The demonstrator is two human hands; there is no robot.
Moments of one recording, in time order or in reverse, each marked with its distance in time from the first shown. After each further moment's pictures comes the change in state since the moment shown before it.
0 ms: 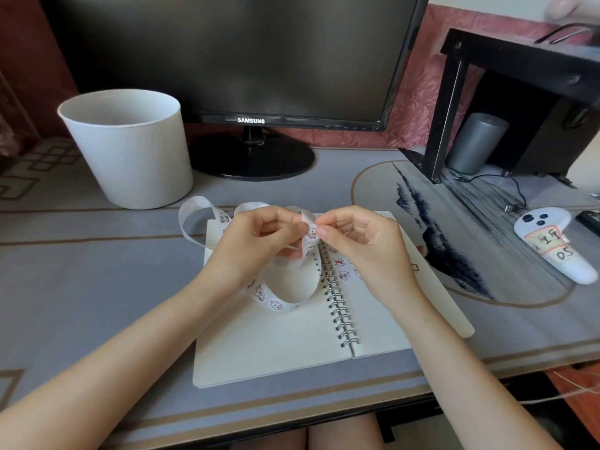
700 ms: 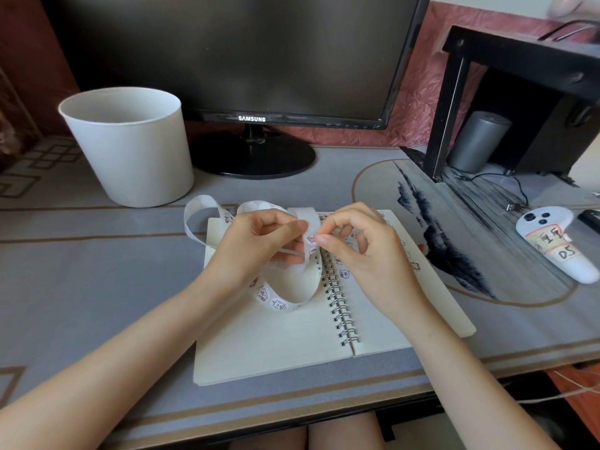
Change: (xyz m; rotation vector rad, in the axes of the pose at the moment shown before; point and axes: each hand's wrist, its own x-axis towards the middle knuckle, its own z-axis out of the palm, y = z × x) left_hand -0.001 0.002 0.003 -0.053 0.024 -0.093; right_hand -0.009 -0.004 -0.002 -0.281 -0.043 -0.097
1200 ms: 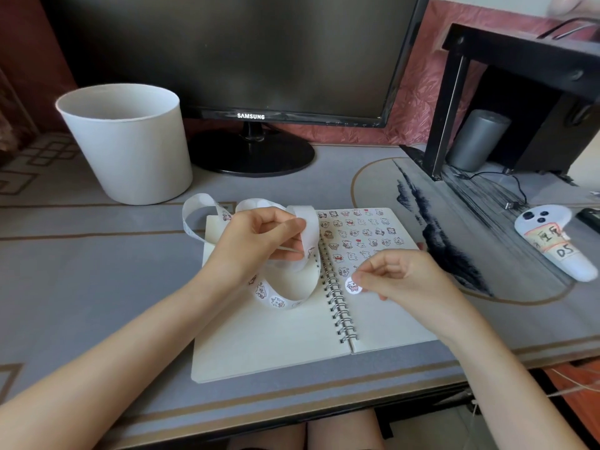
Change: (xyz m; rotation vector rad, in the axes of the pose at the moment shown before) left_hand 0.002 -0.002 0.000 -0.031 0.003 0.001; right_hand -0.029 0.005 -0.037 0.139 -0.143 0.527
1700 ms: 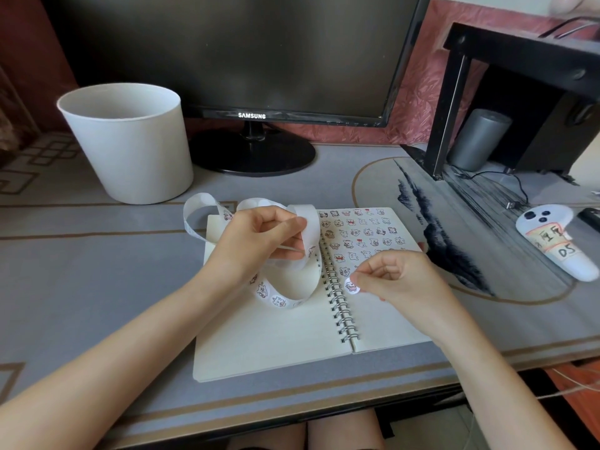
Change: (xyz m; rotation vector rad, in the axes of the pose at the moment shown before) left_hand 0.000 0.000 -0.001 0.007 -0.001 -0.003; right_hand 0.002 0.005 0.007 -0.042 0.046 -0.018
